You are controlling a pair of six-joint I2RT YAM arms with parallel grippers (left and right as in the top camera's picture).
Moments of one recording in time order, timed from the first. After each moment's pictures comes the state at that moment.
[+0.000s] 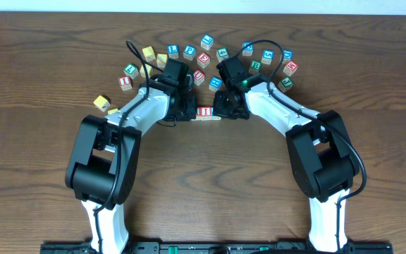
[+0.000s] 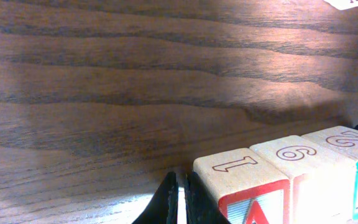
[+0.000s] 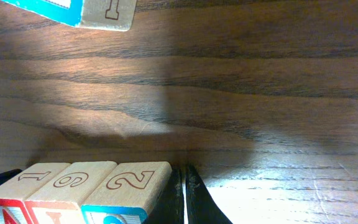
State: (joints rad) left arm -0.35 2.02 1.29 -0.53 0.20 -0.31; right arm 0.49 2.15 1.50 -0.63 -0.13 0.64
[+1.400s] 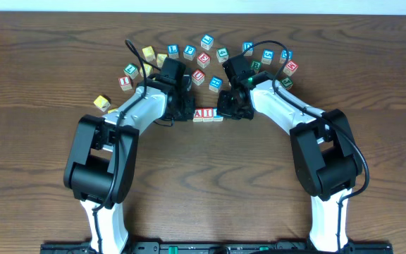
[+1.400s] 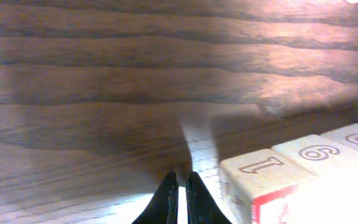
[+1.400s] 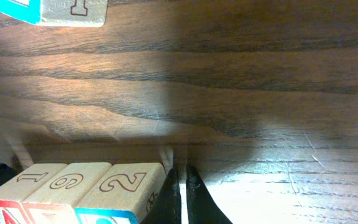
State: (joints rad) left arm -0.31 2.02 1.30 -0.55 0.21 -0.25; right arm 0.45 2.14 1.50 -0.67 -0.18 0.62
